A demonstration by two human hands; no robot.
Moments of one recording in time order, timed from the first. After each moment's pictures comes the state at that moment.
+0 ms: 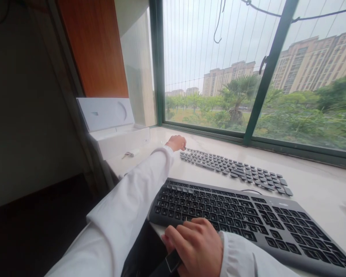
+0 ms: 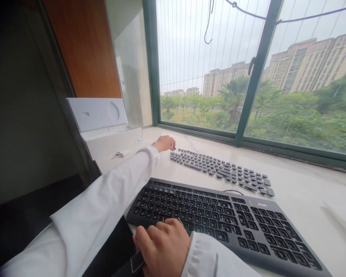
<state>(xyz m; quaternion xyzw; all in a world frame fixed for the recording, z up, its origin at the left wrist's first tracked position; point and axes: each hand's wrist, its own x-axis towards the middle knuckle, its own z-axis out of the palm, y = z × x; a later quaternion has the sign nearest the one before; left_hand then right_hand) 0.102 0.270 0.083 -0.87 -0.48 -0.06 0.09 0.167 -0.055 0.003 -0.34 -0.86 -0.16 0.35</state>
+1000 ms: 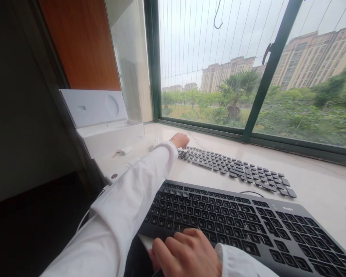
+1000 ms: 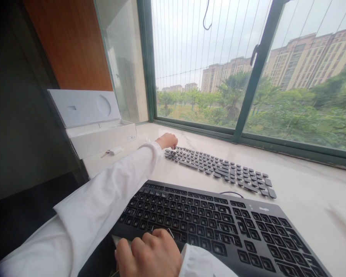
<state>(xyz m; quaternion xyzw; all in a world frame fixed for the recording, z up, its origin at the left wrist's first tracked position) 0.152 0.313 0.063 -0.90 -0.39 0.07 0.15 0.163 -0.046 -0.007 -0.35 -0.82 -0.20 0.39</state>
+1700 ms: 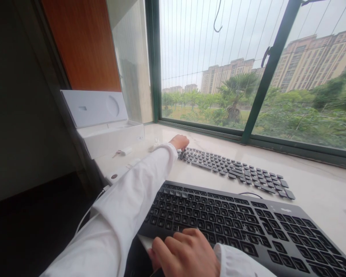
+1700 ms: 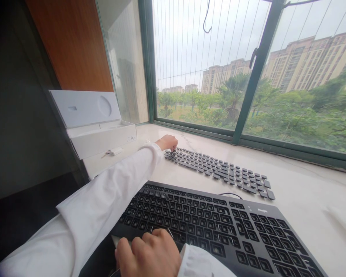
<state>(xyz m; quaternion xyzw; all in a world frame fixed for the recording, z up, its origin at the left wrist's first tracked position) 0.151 0.313 0.060 -0.91 -0.39 0.06 0.14 0.164 -0.045 -0.007 -0.35 -0.83 -0.19 0.39</state>
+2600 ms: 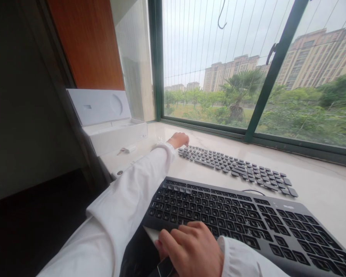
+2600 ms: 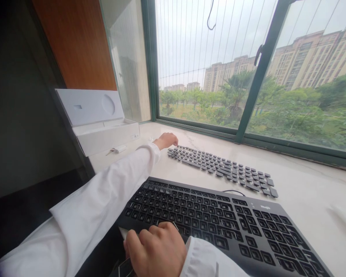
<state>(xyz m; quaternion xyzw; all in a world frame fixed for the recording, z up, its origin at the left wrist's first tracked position) 0.126 0.288 0.066 -0.90 -0.43 -0.04 0.11 0.168 -0.047 -0.004 -0.35 -0.86 -0.15 0.34</state>
